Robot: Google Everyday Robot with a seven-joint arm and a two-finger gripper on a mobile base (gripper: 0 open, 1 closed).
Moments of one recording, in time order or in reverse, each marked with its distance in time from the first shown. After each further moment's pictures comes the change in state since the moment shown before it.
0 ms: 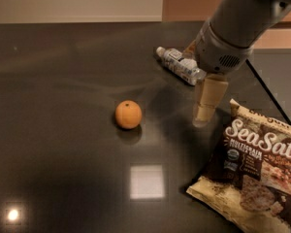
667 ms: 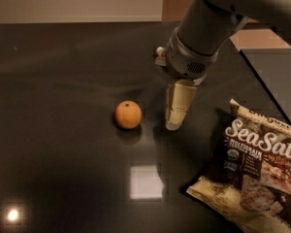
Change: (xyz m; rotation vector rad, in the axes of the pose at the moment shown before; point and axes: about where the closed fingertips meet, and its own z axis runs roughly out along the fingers) arm -0.048 -0.005 0.036 -0.041 -0.065 -0.062
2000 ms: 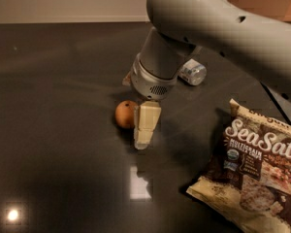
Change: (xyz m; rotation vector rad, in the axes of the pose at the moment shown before) arm -0.060 0.020 0.064 -0.085 -0.077 -0.094
